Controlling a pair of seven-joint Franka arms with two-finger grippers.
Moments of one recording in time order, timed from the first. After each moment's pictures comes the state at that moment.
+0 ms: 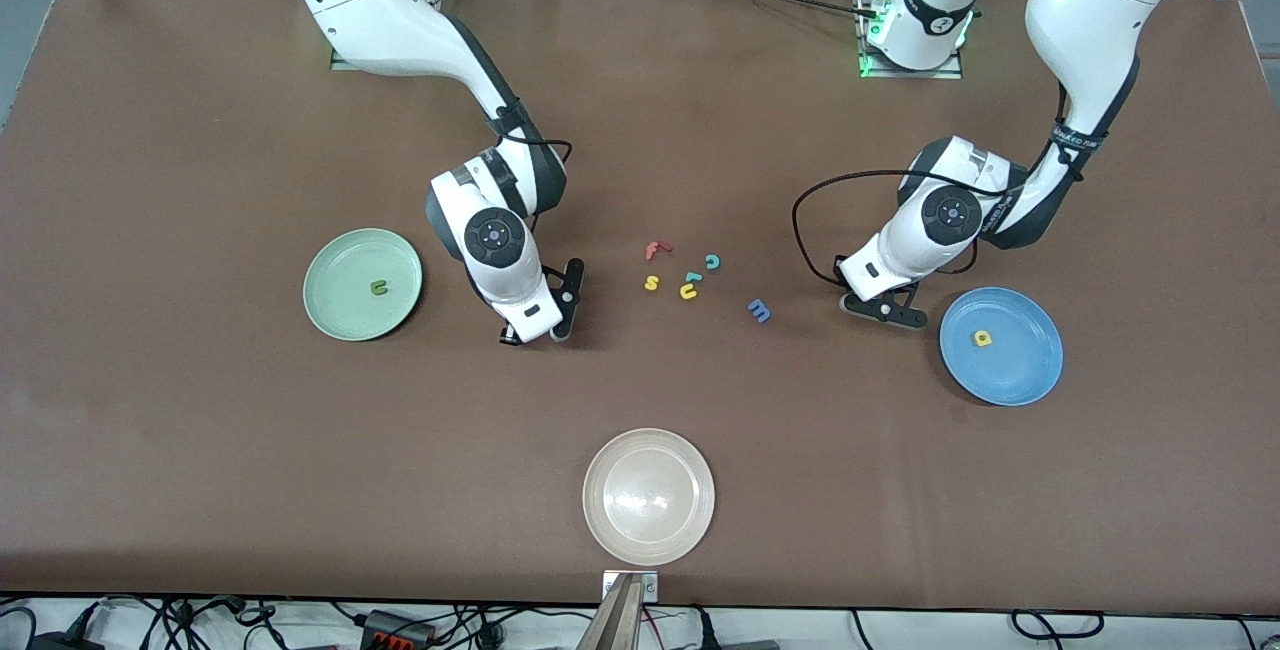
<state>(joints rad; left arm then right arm) 0.21 0.51 -0.46 -2.17 0.33 2.52 -0.27 0.63 0.74 -0.10 -1.65 -0.02 2.34 -0.83</state>
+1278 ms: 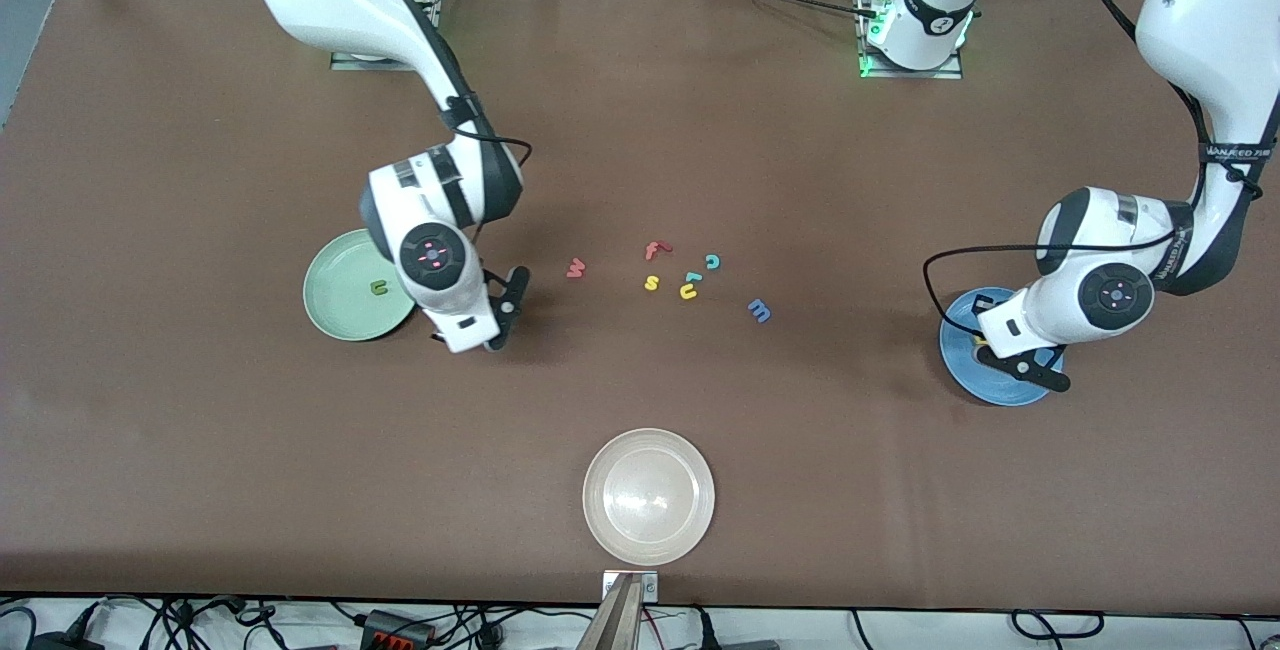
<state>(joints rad) 0.42 0.60 -0.42 -1.83 0.47 2.15 0.12 0.59 0.62 -0.21 -1.63 -0.03 2.00 -0.82</state>
